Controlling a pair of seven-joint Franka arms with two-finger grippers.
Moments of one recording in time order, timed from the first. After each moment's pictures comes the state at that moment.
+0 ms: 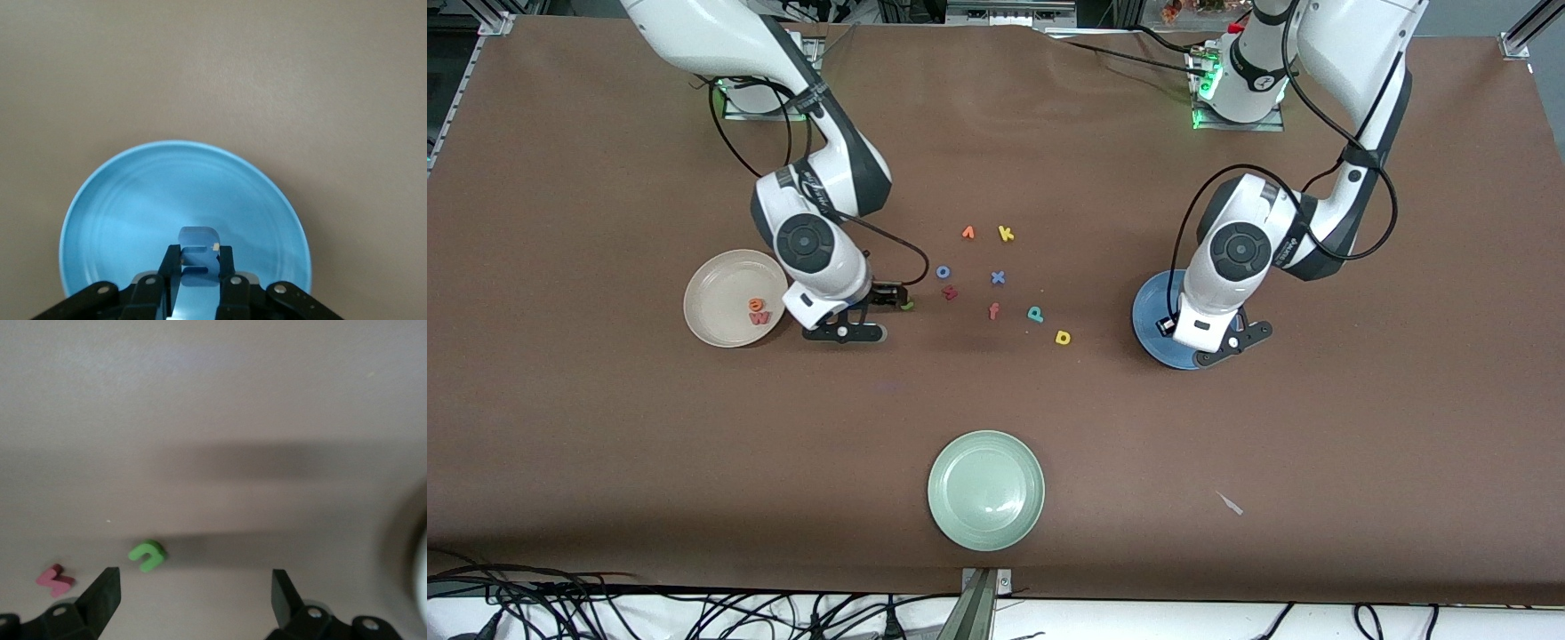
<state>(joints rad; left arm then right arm) -0.21 0.45 -0.12 -1.99 0.17 2.37 -0.89 0.48 0.52 0.05 -1.85 0.02 2.26 0.54</state>
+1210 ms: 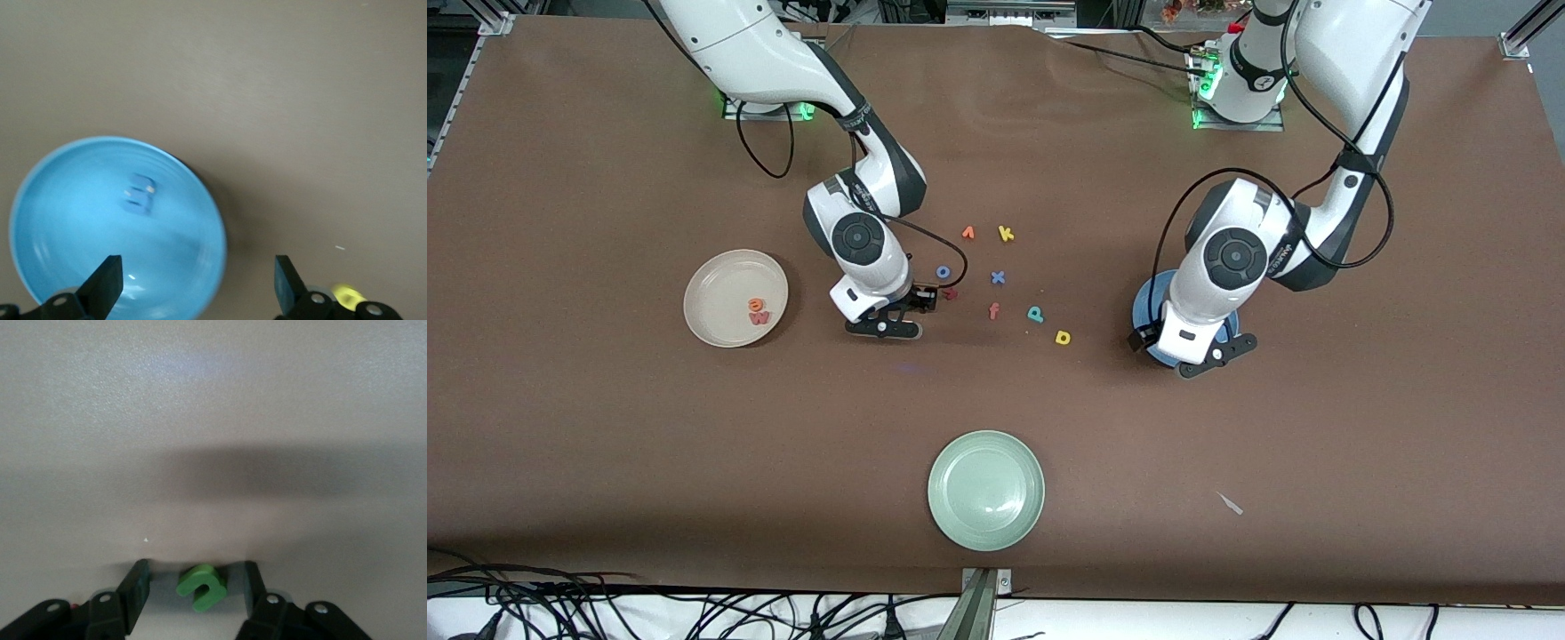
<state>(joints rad) -0.20 0.48 -0.22 -1.82 0.11 2.24 -0.93 0.54 0.62 0.05 -1.87 0.02 2.45 0.65</state>
